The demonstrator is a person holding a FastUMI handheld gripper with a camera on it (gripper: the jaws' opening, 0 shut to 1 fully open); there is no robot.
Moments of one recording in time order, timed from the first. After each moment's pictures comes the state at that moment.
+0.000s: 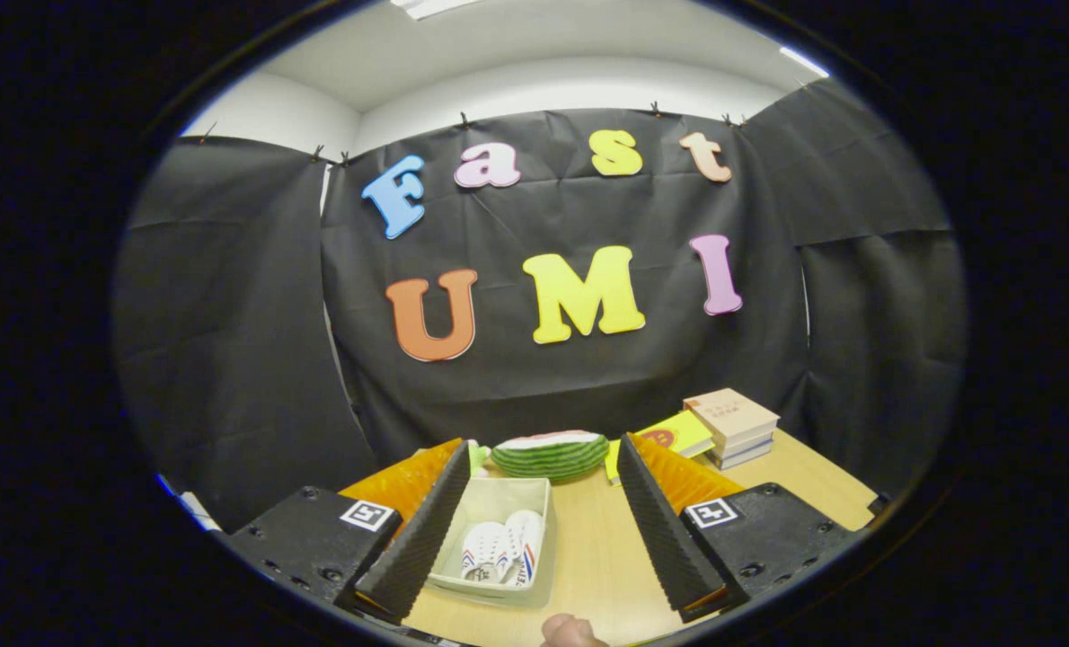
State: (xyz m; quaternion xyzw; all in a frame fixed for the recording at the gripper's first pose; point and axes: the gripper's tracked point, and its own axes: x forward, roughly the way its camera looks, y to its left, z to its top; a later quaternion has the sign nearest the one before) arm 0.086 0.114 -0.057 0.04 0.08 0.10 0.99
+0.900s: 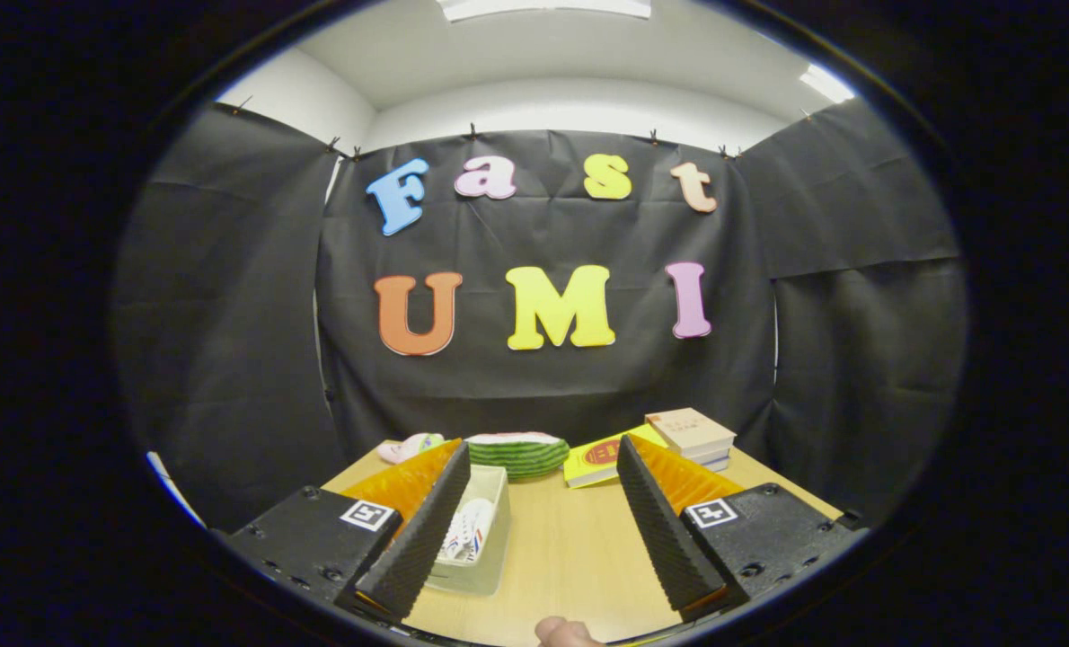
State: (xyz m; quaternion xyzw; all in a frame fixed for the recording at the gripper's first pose) arm 0.045 0.070 -0.077 -0.02 0.05 0.06 1.00
